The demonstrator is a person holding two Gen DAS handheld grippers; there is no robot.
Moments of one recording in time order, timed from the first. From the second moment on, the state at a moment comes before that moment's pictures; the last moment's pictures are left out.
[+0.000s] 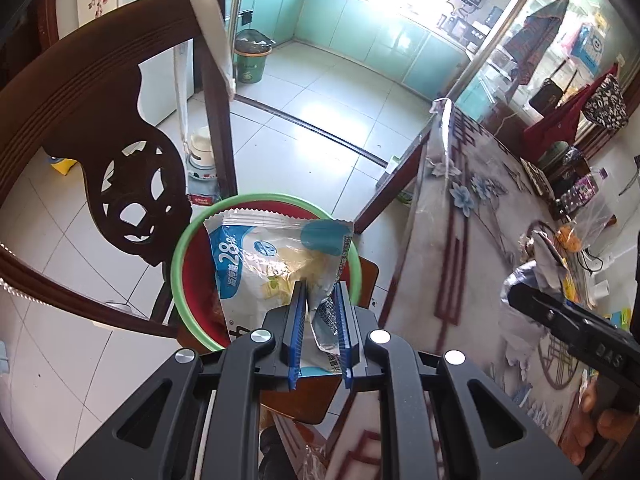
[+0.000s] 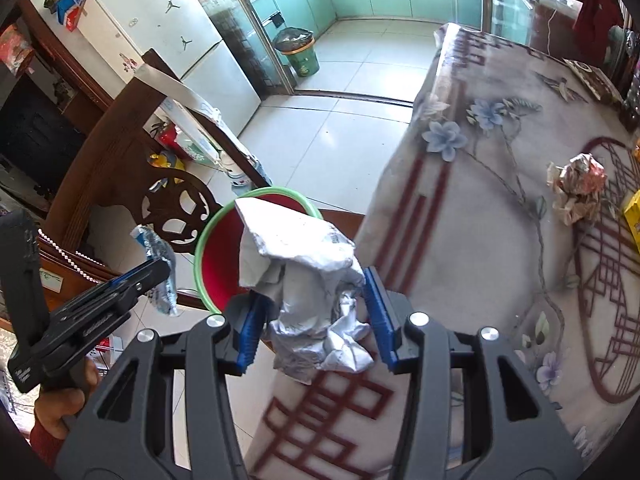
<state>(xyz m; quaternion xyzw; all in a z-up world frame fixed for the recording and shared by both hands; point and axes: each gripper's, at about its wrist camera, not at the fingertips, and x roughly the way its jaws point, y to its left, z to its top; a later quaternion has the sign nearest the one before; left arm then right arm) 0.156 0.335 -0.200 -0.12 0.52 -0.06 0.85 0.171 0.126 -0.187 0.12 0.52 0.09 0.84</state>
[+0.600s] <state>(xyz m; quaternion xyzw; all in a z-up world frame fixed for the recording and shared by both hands) 0.212 0.375 -0.221 -0.10 0.53 -0.05 0.84 0.205 0.193 -0.200 0.12 0.54 0.14 0.82</state>
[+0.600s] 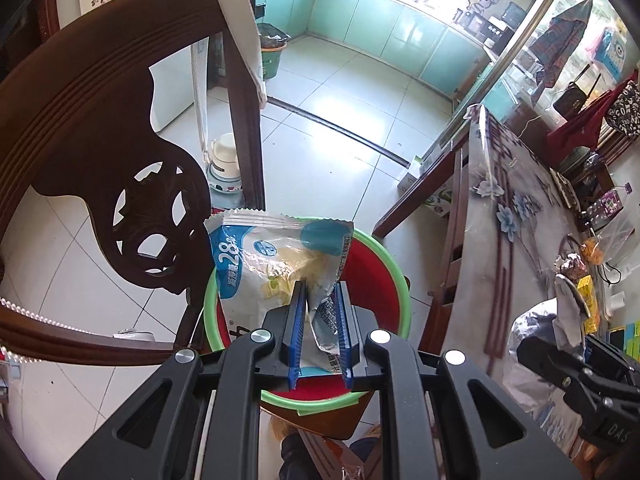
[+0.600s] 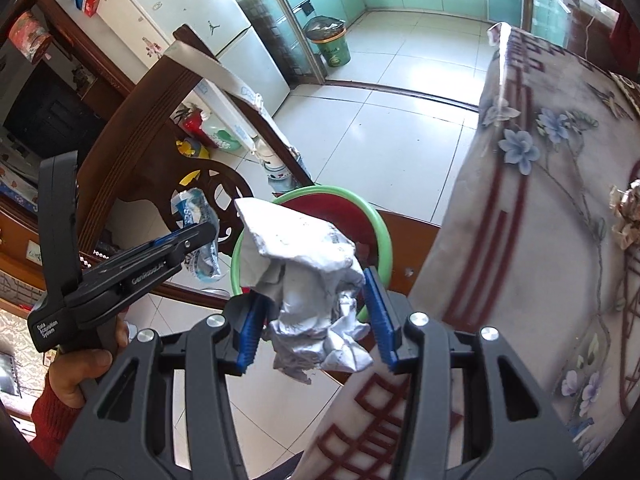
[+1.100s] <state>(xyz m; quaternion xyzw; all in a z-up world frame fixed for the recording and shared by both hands) 0.232 0.389 -0.224 -0.10 0.52 -0.02 0.85 0.234 0.221 -0.206 0.10 0.54 0.16 0.82</state>
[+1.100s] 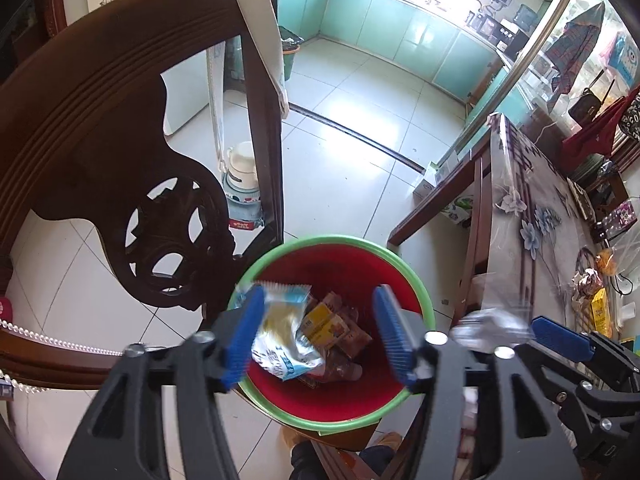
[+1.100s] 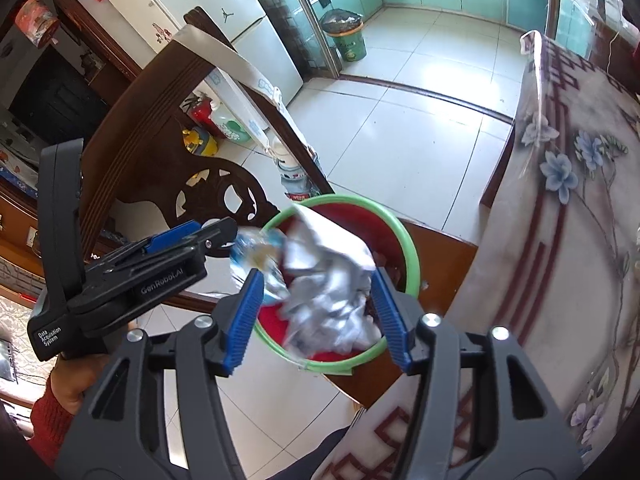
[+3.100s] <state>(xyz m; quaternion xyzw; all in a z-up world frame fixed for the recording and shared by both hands) 0.201 -0.089 -0.214 0.03 0.53 -0.14 0.84 0.148 -0.326 -0.279 0.07 0.56 0.02 0.83</state>
